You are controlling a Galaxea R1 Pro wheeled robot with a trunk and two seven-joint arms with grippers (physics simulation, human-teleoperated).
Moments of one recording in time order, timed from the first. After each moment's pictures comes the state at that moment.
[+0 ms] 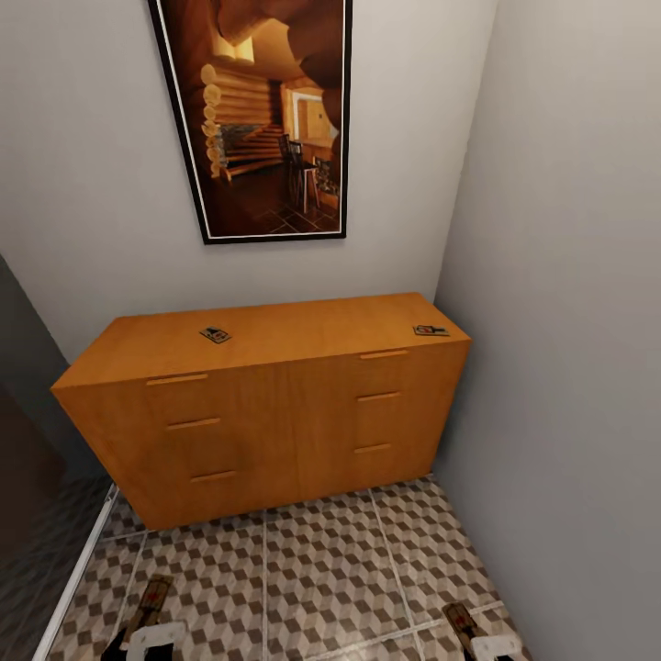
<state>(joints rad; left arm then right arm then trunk) -0.41 0.08 -0.94 0.08 0.97 -0.74 0.16 -0.08 0.00 -0.10 -0.73 0.21 -0.06 -0.01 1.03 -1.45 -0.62</state>
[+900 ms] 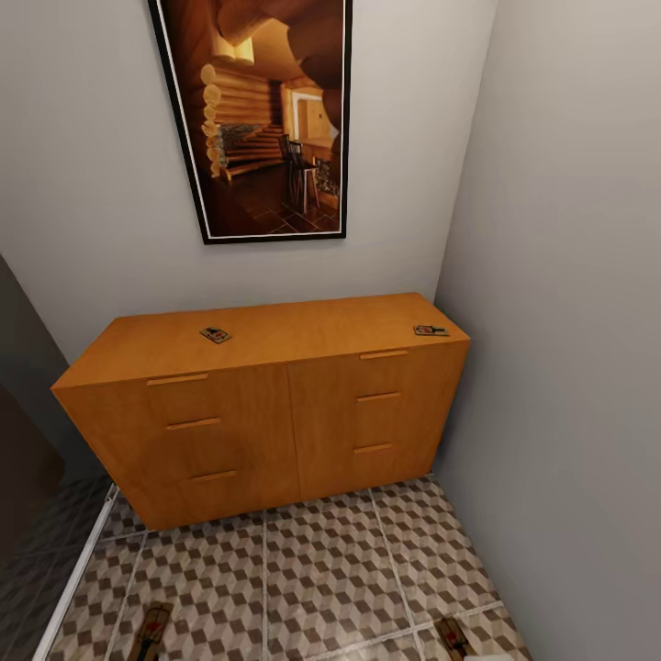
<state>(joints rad) -0.33 0.04 -0.94 0.08 0.96 -0.85 0.19 -0.05 0.04 -0.09 -0.70 0.17 -0.11 -0.02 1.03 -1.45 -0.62</state>
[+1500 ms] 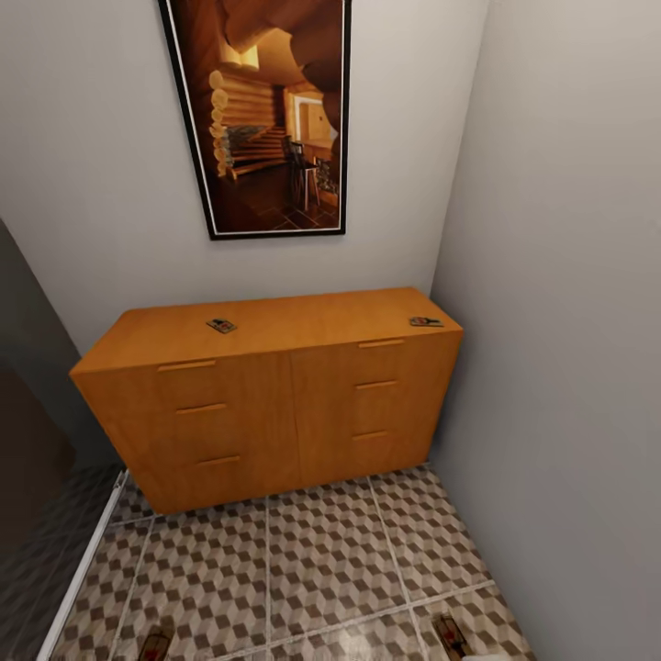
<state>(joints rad) -0.24 0.04 -0.94 0.08 0.93 -0.96 0.15 -0.05 0.05 -0.09 -0.70 0.17 -0.12 -0.02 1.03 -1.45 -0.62</state>
